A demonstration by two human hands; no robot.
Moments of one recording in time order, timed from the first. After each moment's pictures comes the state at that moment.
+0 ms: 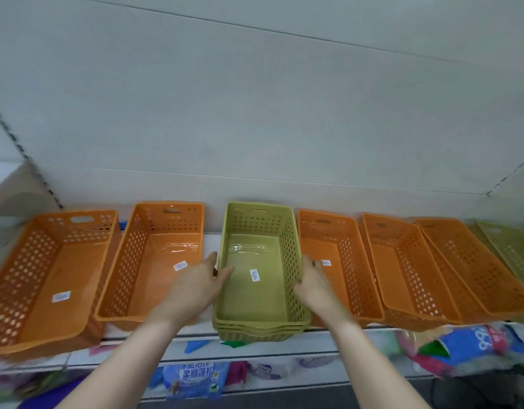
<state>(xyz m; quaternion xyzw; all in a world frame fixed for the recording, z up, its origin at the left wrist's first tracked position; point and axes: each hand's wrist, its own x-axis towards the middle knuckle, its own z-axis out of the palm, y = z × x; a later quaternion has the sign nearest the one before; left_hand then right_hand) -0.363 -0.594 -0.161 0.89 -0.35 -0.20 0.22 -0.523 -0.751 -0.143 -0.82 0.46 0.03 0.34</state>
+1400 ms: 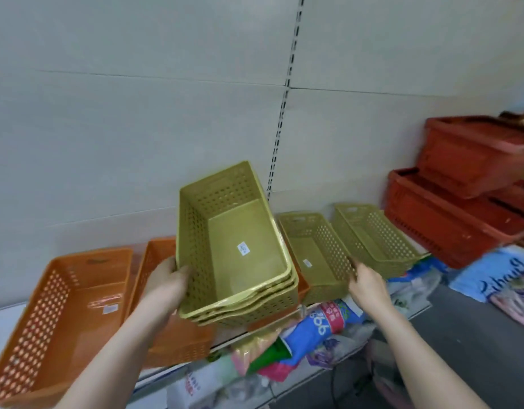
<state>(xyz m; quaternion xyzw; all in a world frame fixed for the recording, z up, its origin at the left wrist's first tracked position) -0.693 -0.938 -0.084 0.78 -0.26 -0.30 0.49 -1.009 -1.132 -0.124 -0.75 0.63 -0.14 0.14</state>
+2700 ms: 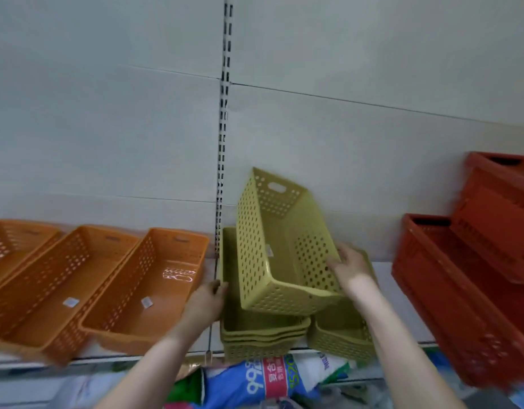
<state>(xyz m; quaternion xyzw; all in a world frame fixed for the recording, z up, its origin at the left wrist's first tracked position) -0.912 -1.181 -0.154 0.82 -0.22 -0.31 0.42 -1.090 -1.383 -0.070 -0.78 0.45 -0.21 0.39</state>
